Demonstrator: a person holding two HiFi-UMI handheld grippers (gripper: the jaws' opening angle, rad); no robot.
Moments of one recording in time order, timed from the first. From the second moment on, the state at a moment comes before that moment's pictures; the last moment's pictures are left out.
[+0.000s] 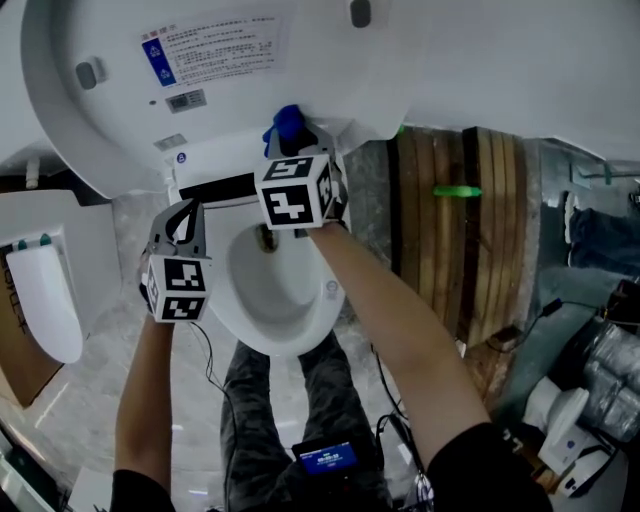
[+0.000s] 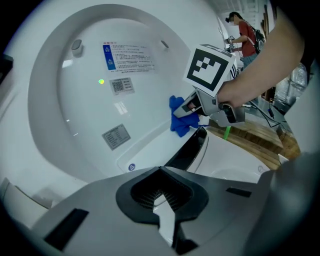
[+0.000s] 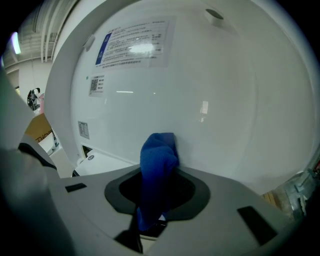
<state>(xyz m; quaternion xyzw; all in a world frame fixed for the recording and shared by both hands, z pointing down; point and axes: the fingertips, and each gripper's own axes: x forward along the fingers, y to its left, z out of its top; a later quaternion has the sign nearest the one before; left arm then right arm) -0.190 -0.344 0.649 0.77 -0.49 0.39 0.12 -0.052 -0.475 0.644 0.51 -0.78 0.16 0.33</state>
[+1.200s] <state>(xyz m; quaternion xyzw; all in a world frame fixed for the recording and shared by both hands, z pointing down) -0.248 -0.299 0.648 0.80 -0.46 0.37 0.13 -0.151 -0.445 0.595 0.42 -0.83 0.10 0.36</state>
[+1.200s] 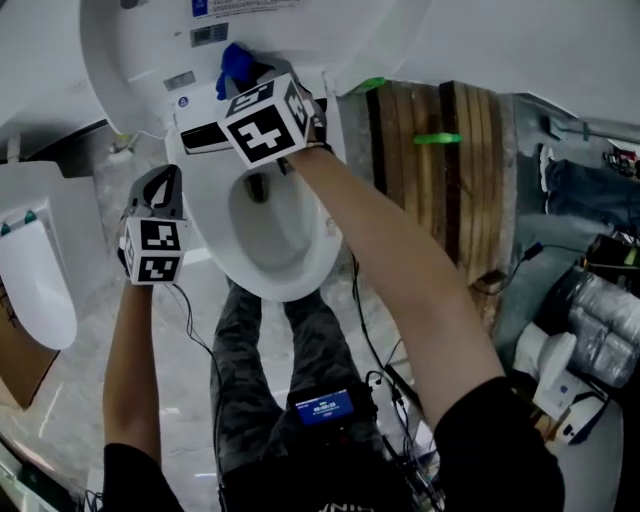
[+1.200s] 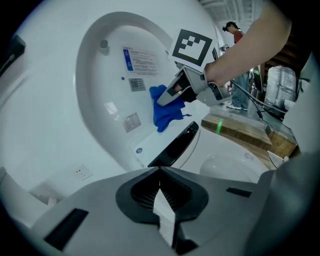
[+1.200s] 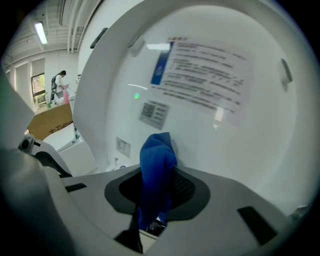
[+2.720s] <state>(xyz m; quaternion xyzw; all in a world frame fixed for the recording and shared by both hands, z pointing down) -0.126 -0.172 0.312 0.78 -0.53 0.29 0.14 0.055 -0.238 0.316 0.37 -0.88 0.15 0.26</state>
